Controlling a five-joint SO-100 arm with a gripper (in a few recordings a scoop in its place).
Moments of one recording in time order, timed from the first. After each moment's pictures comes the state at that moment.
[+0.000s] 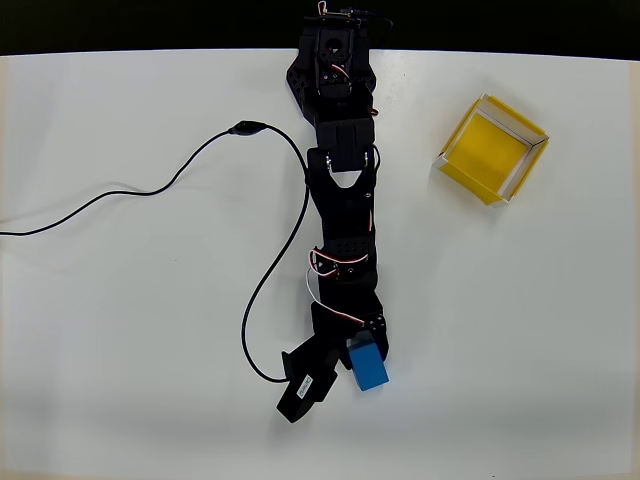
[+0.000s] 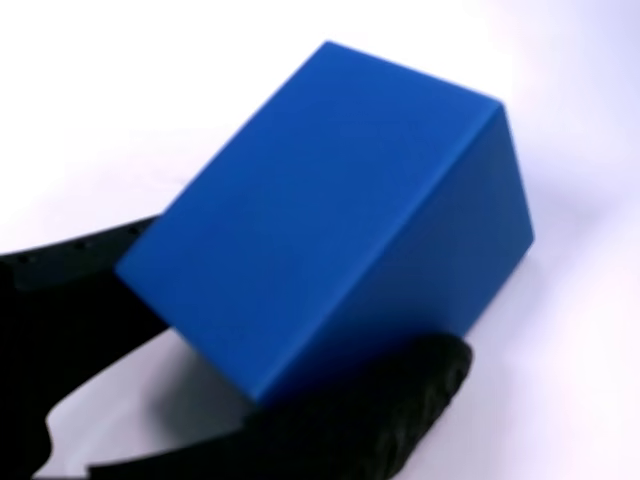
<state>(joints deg) -11.9 61.5 112.1 -18.0 -102.0</state>
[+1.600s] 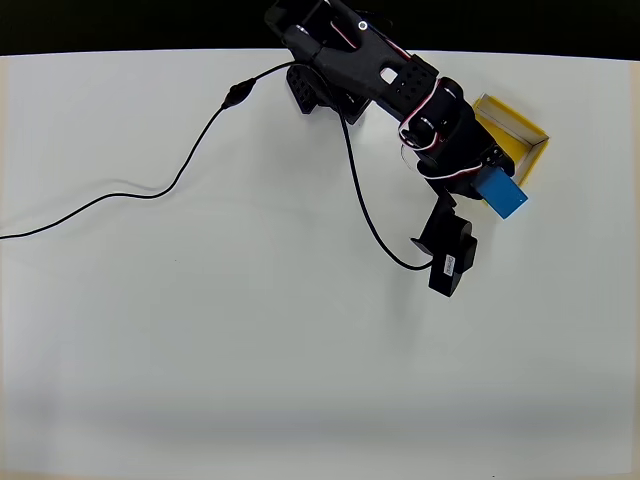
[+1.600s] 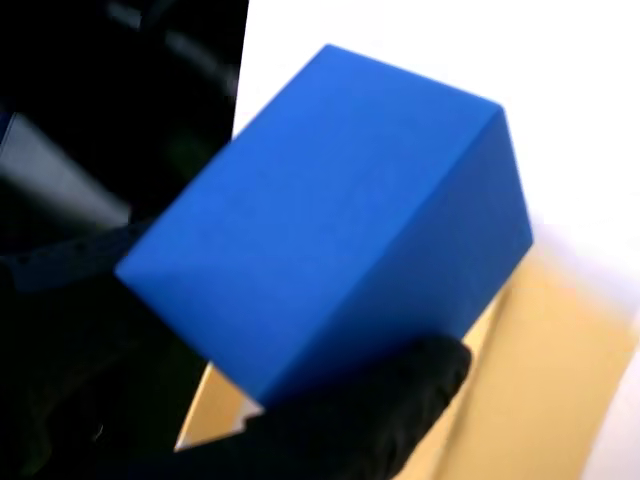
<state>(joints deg) -61.4 131.7 133.3 52.1 -70.1</state>
